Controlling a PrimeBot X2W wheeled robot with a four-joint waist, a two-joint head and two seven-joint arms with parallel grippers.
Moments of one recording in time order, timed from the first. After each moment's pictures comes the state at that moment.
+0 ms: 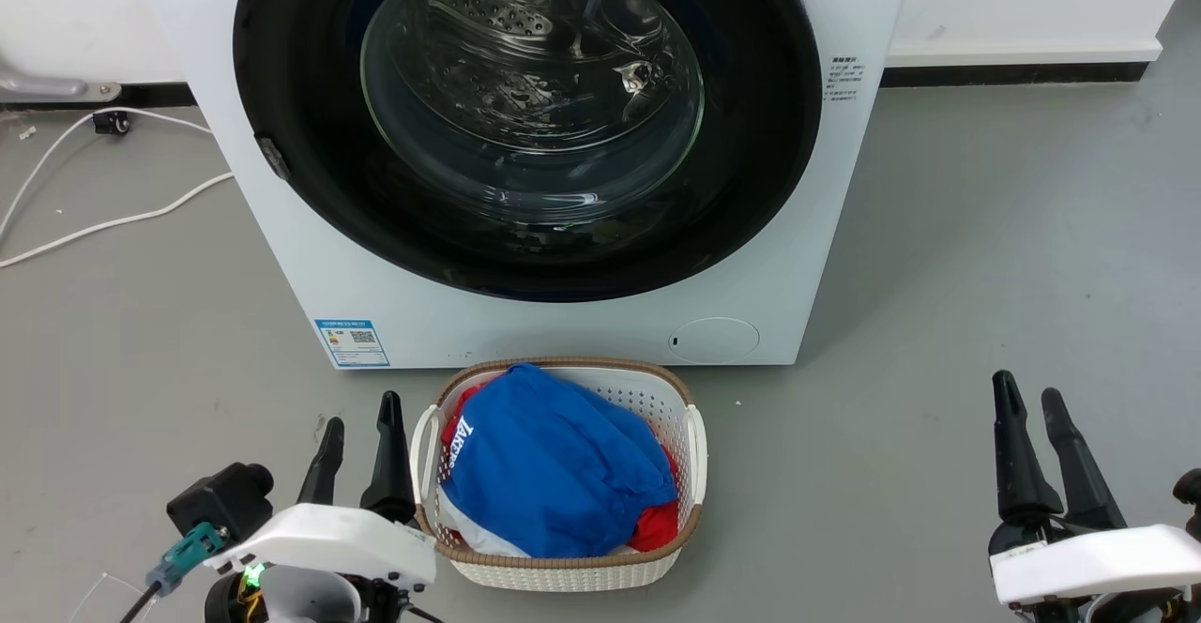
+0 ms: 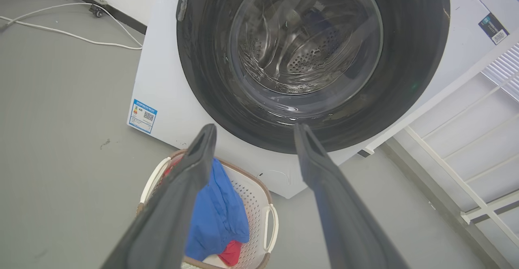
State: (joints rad) left arm -0.04 0.10 -0.12 0.09 -0.70 0.13 -0.10; right arm 0.04 -0.05 -0.06 0.00 0.65 0.13 -0.10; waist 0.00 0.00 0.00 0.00
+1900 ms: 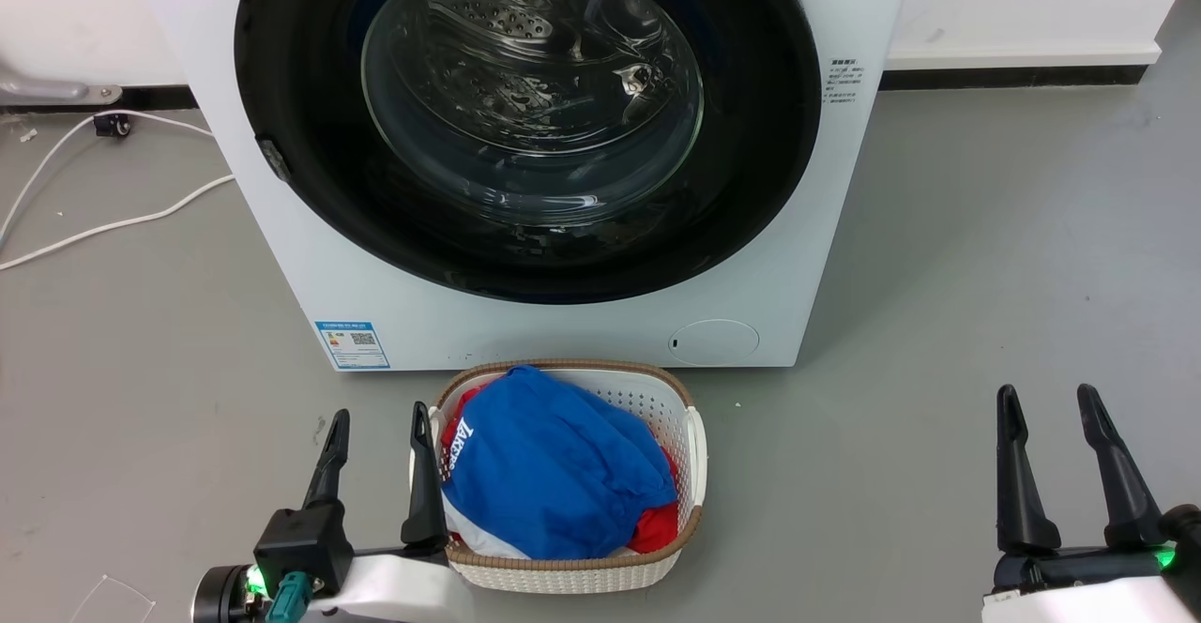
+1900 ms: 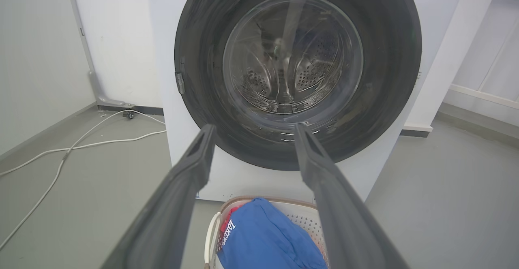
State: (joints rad) left arm 0.03 0.06 -0.14 0.04 -0.18 0.14 -0.23; right arm 0.13 -0.05 -0.06 -0.14 0.20 0.13 -0.23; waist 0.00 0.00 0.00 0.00
